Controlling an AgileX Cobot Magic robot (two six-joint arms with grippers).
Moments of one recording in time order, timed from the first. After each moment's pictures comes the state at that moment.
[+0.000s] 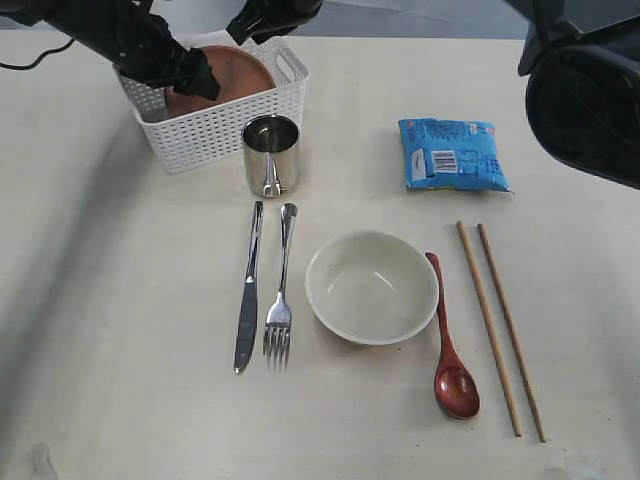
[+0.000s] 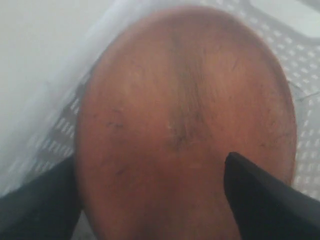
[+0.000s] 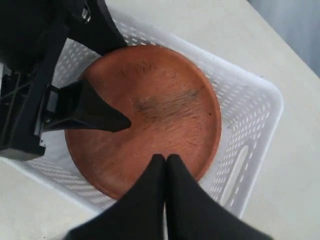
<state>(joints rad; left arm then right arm) 0.01 2.24 -1.64 -0.70 0.64 0.87 0.52 2.43 -2.34 0.35 0.95 -0.60</state>
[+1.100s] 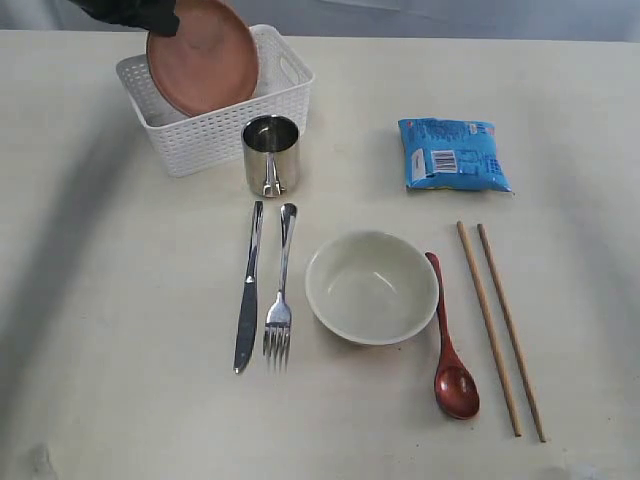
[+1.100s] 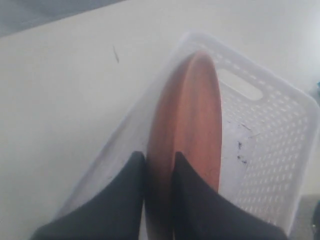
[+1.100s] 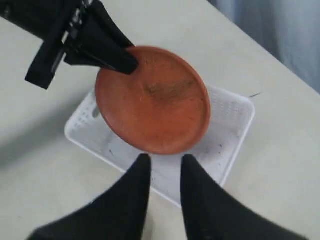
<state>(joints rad) 0.07 2.08 -1.68 -0.78 0.78 0.88 0.29 2.29 -2.34 0.73 1.21 -0.74</state>
